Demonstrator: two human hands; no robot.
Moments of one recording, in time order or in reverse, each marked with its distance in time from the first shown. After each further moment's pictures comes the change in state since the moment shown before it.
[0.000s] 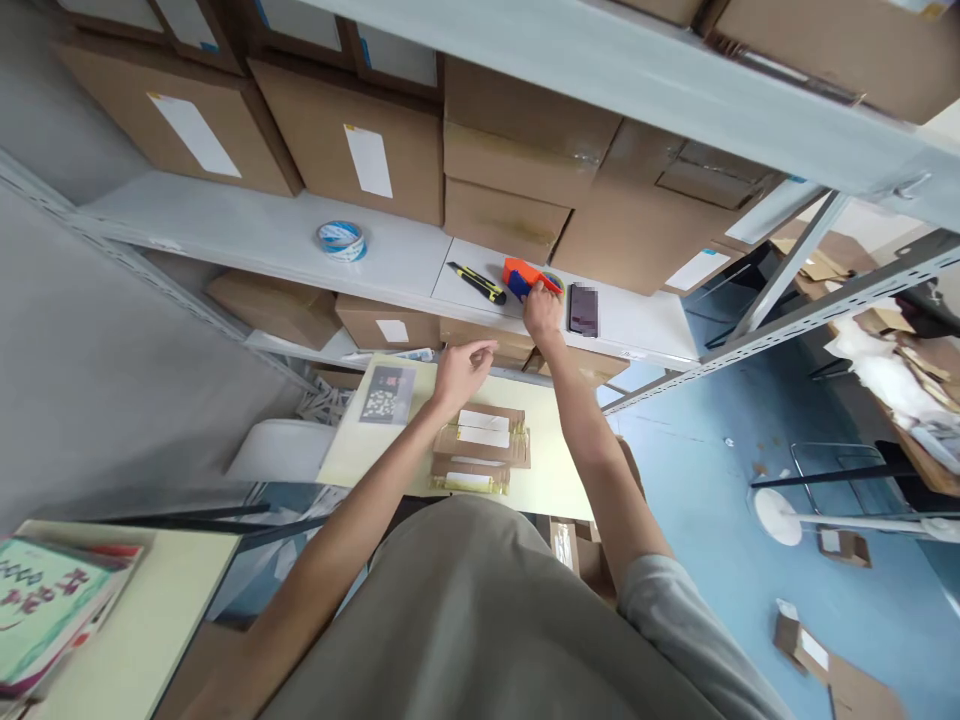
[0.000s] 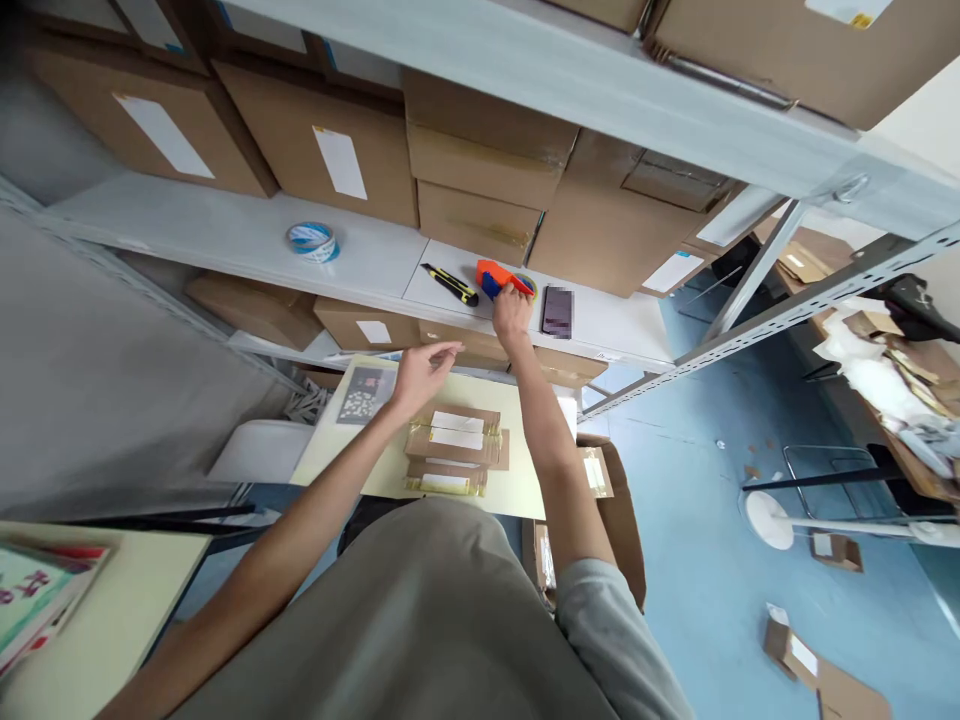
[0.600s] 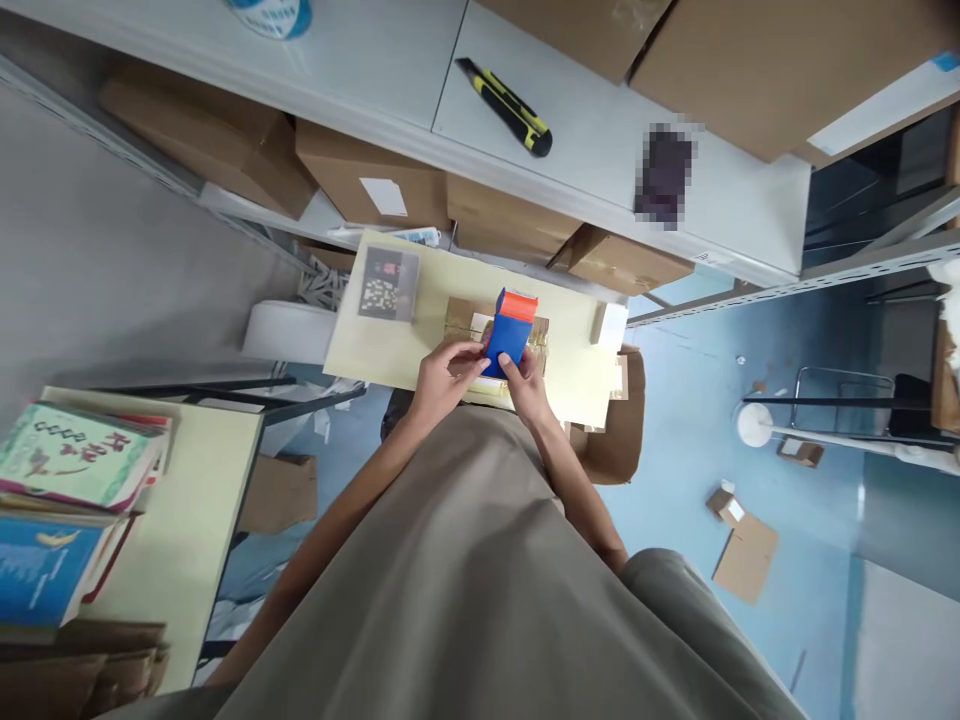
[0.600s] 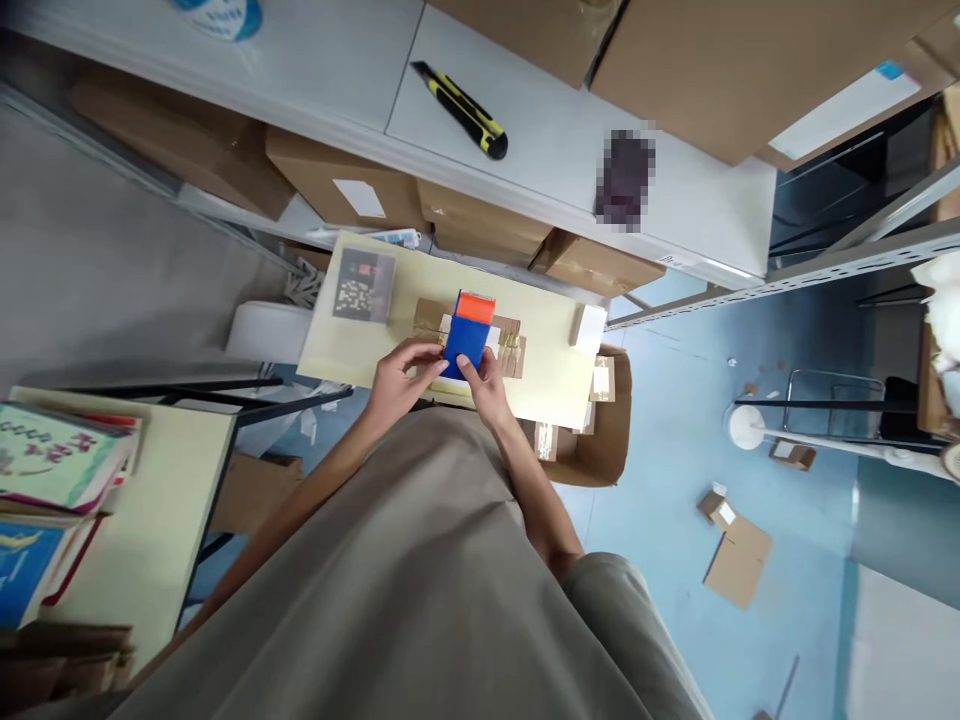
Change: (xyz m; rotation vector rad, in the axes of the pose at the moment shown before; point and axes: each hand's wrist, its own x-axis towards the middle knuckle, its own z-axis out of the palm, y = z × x) left_hand -0.174 -0.049 -0.017 -0.160 -0.052 -0.301; right_hand -0.328 -0.005 0.036 1.059 -0.457 0.432
